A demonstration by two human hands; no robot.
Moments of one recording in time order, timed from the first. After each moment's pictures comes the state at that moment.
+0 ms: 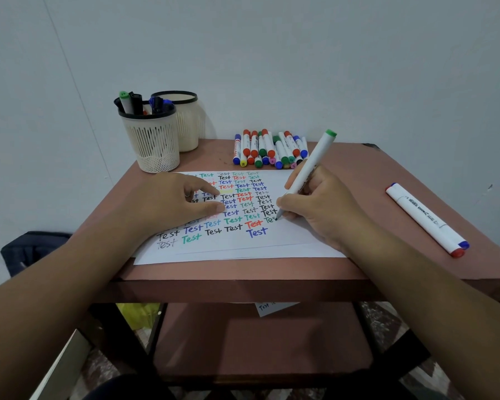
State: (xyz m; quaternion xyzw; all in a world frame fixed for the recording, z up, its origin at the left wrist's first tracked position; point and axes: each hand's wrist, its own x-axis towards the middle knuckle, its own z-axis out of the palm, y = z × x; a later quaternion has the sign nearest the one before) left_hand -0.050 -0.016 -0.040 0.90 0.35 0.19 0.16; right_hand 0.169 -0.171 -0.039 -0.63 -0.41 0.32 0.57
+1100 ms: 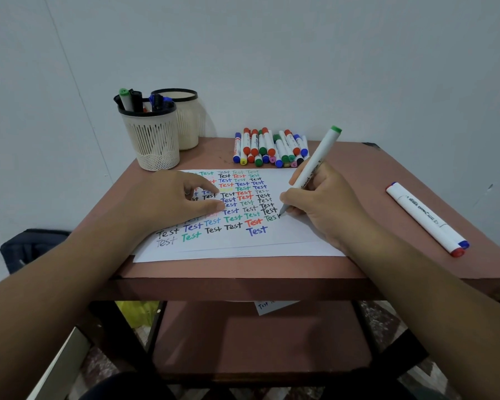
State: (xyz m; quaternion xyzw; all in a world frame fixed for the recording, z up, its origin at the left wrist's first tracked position) left_hand -0.049 -0.011 -0.044 0.90 0.35 0.20 0.16; right_hand 0.170 -0.170 -0.039 -0.65 -0.41 0.28 0.57
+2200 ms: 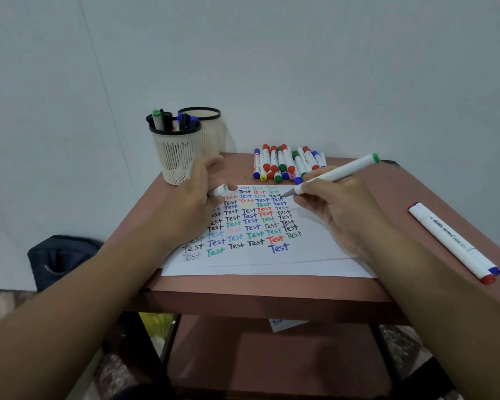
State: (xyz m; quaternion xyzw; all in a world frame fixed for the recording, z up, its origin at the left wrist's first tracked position) left_hand -0.046 -0.002 -0.060 0.87 0.29 0.33 0.24; right_hand 0.169 -0.150 -0.023 -0.53 -0.33 0.36 0.69
